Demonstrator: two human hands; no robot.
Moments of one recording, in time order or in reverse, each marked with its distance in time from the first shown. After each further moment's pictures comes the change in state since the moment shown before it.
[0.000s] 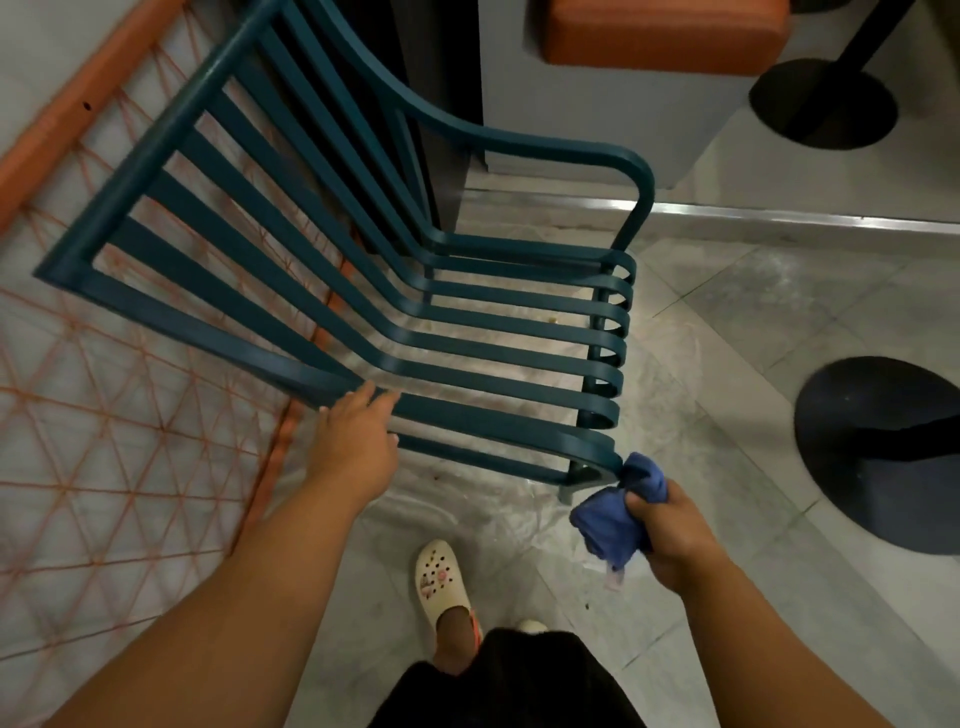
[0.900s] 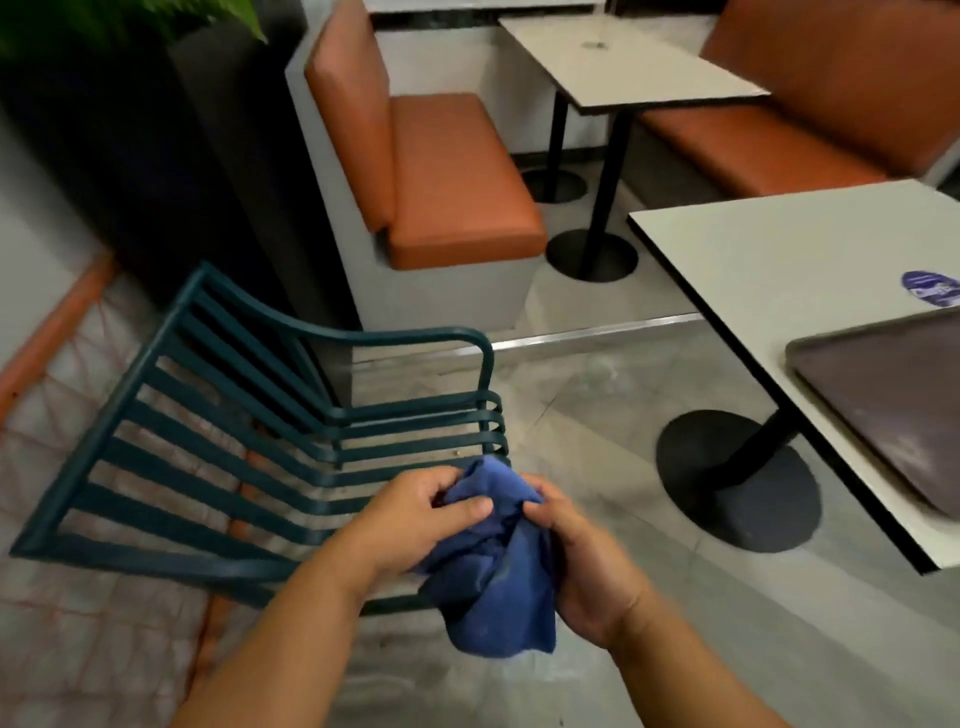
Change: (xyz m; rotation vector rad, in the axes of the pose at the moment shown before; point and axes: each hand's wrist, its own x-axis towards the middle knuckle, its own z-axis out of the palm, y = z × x) left_hand -0.097 0.148 -0.170 -0.905 -0.498 0.539; right_hand -0.216 -0.134 0.039 0.391 -0.432 -0.364
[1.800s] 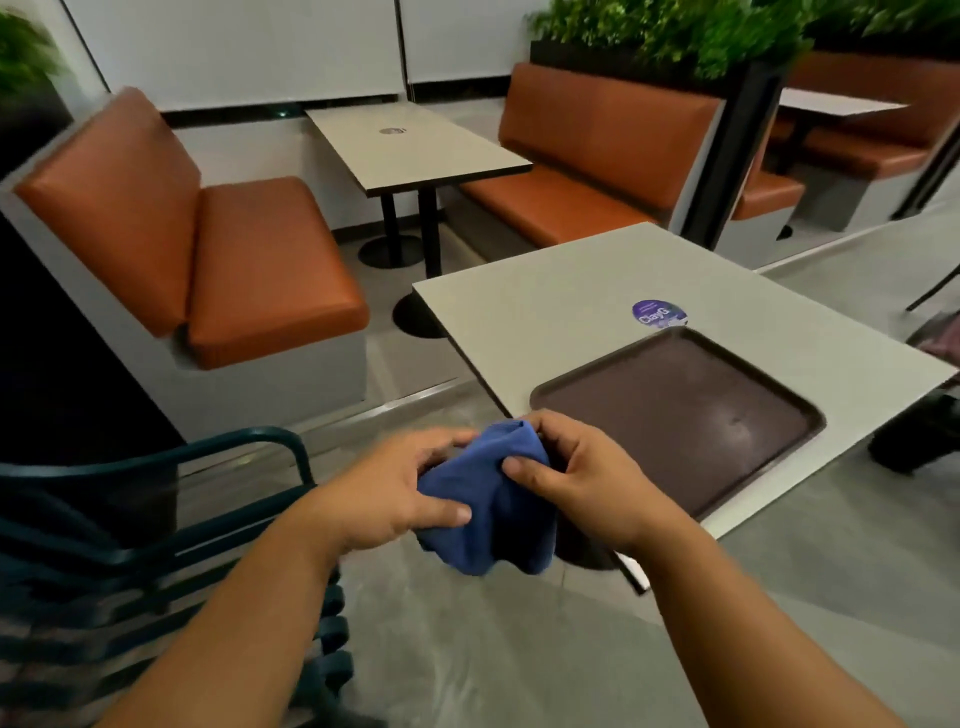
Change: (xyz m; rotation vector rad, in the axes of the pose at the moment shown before) left_hand 0.133 0.183 0.221 0.296 -0.387 0.297; right_hand -0.126 -0.242 -0.207 -0.943 0.257 -0.493
